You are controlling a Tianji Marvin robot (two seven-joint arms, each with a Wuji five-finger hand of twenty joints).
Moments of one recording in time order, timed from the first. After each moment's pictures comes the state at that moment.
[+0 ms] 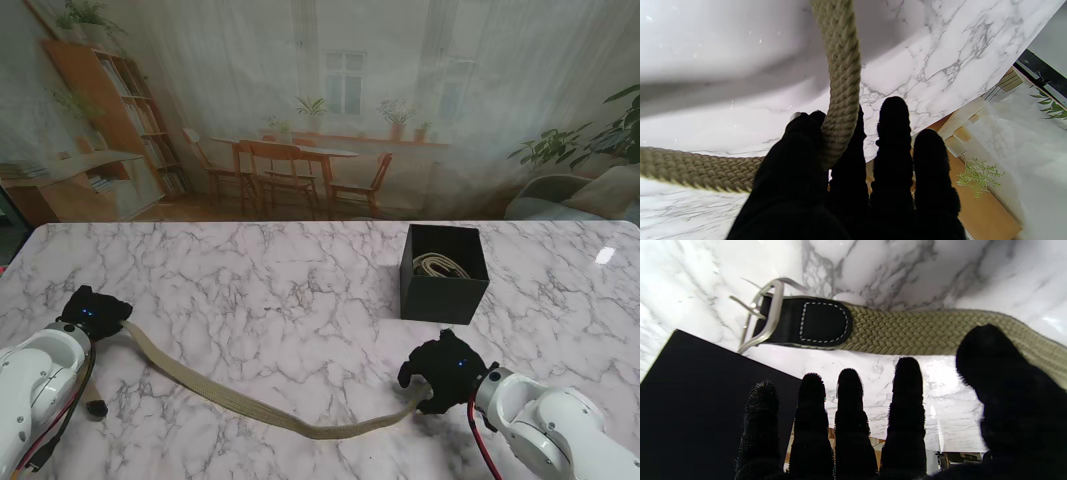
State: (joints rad) left arm 1.58 -0.96 -1.51 -1.41 1.52 -0.15 -0.10; right arm -1.82 -1.00 1.39 -1.76 -1.27 -0.36 0.19; left_hand 1.14 -0.24 0.09 -0.03 0.66 -0.01 0.70 0.68 1.00 0.03 0.48 0.79 0.90 0.18 0.66 0.83 0.35 0.21 1.20 0.71; right_hand 0.39 -0.65 0.86 -0.11 0.61 -0.24 0.57 0.47 0.70 0.07 0.33 0.30 0.59 0.12 0.20 0.27 0.20 0.33 0.89 0.33
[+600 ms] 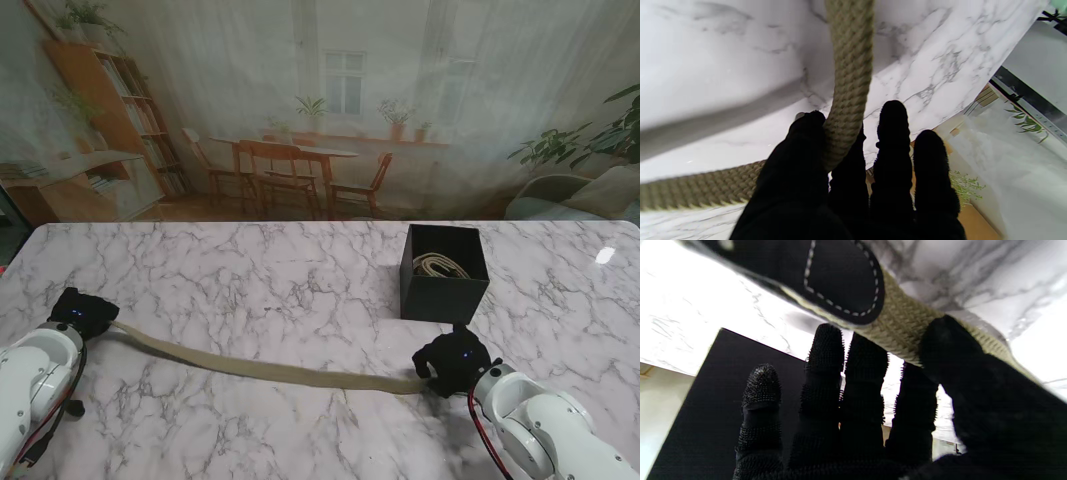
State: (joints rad) left arm 1.54 -0.96 -1.50 -1.32 1.54 -0.11 -0.11; right arm -1.77 -1.01 1.34 -1.66 -1.32 -0.20 0.06; left_hand 1.17 -0.24 0.09 -0.03 0.66 -0.03 0.68 0.65 0.99 0.03 0.36 0.87 0.85 0.18 0.62 0.82 0.33 0.21 1.16 0.70; right_hand 0.53 -0.74 1.04 -0.26 0.83 -0.36 0.97 0.36 1.29 -0.05 0.65 0.62 1.08 -0.01 0.42 0.45 0.38 0.32 1.03 0.32
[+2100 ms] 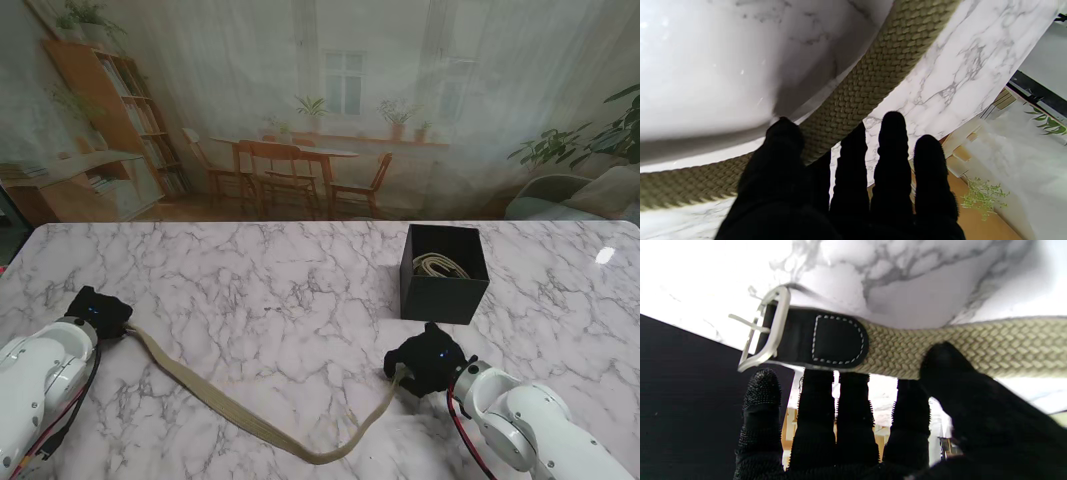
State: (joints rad) left arm 1.49 -0.95 -1.42 -1.32 1.53 -0.11 -0.20; right arm -1.68 -1.01 1.24 -1.60 -1.28 -0.27 0.02; left_hand 1.03 -0.18 0.04 -0.03 0.58 0.03 0.38 0.56 0.77 0.07 0.36 0.53 0.73 0.18 0.47 0.72 0.25 0.20 1.05 0.67; right_hand 0.46 -0.53 1.01 -0.23 0.64 -0.30 0.73 0.29 0.94 0.03 0.37 0.41 0.83 0.06 0.30 0.38 0.32 0.32 1.02 0.32
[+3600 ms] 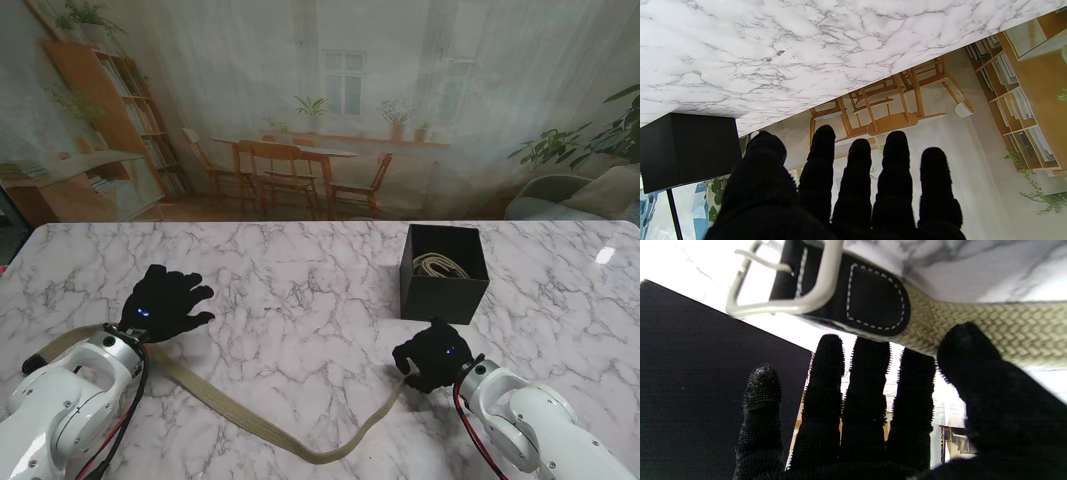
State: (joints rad) left arm 1.77 -1.02 -1.47 -1.78 1.35 -0.20 0.09; right arm -1.68 -1.00 1.24 -1.57 -1.33 -0.25 -0.10; left_hand 0.91 -0.08 0.00 -0.03 0.64 0.07 0.27 0.54 0.62 0.13 0.19 0.35 0.58 0.21 0.30 0.54 0.15 0.25 0.82 0.58; right_hand 0.45 -0.67 0.96 -0.24 0.78 -0.32 0.98 0.37 1.27 -0.09 0.56 0.51 0.99 -0.03 0.32 0.37 0.38 0.32 1.05 0.32
